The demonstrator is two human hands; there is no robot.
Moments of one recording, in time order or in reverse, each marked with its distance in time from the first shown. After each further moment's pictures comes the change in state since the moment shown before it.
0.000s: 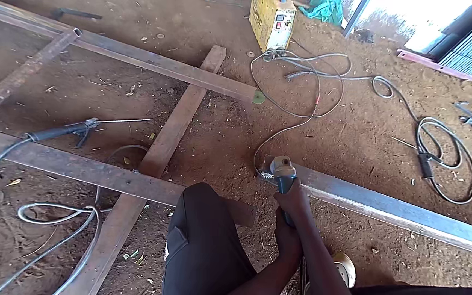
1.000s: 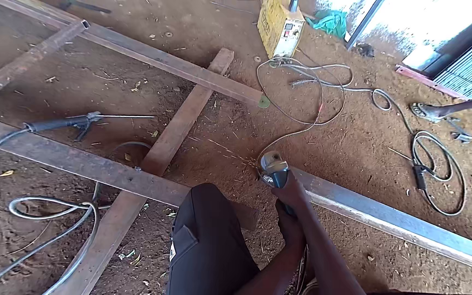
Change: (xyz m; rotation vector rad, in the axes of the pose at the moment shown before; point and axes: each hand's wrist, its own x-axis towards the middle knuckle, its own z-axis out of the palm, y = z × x) left_hand 0.032 0.021 0.010 -0.041 0.100 -0.011; right_hand 0.028 -0.021 0.003 -0.026 -0.051 -0.176
